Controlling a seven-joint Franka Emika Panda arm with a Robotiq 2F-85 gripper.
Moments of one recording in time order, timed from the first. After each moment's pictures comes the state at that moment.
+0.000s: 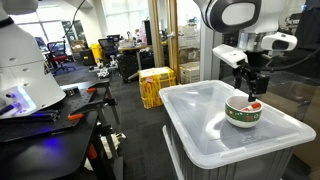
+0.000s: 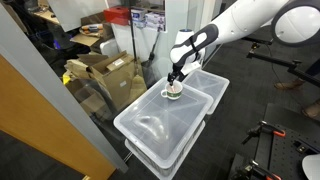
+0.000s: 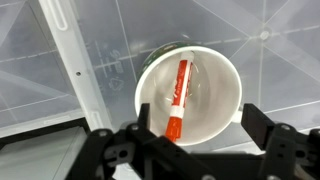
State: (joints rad) arm -0.26 0.98 -0.02 -1.43 0.20 2.45 -0.21
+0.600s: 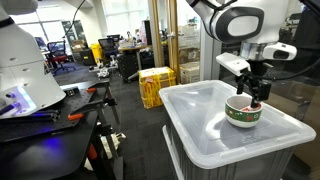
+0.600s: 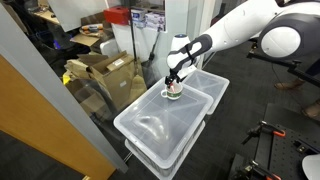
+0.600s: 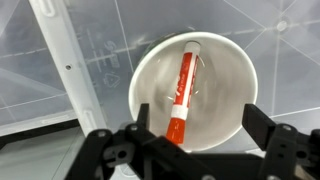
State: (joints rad) arm -0.25 1.09 -0.02 -1.28 0.16 2.42 -0.15
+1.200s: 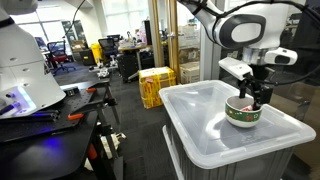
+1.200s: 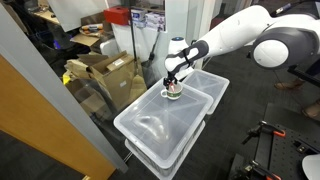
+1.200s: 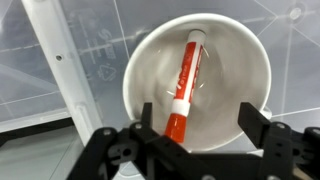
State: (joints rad) arm -0.24 1.18 -0.03 -1.16 0.13 2.40 -0.13
